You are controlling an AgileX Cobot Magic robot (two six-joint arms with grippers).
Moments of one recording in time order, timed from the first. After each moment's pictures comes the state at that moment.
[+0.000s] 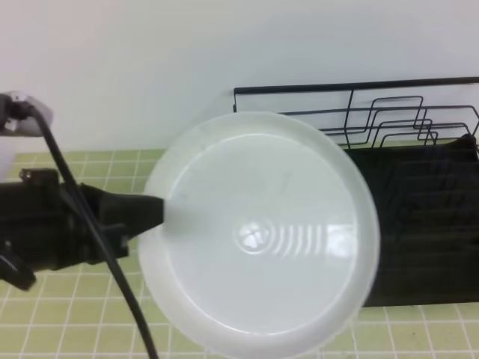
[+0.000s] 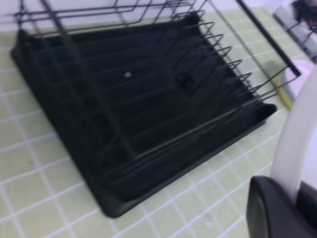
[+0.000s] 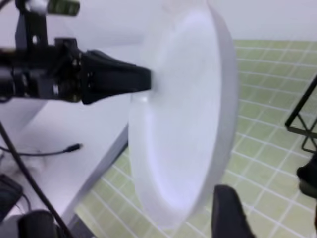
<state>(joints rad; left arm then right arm) -0.22 0.98 -0.85 -0.98 0.74 0.58 0.13 0.73 -0.73 1.12 0.89 -0.64</state>
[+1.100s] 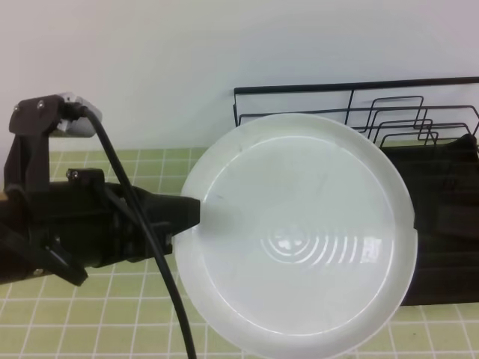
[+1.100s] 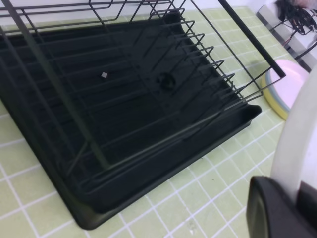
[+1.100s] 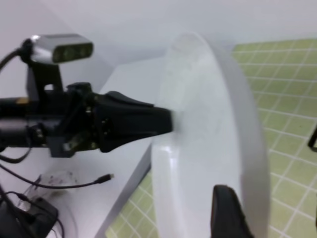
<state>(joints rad) -0.38 1.02 -0.85 -0.97 0.62 0.53 0.13 0.89 -0.73 1.33 0.88 -0.78</state>
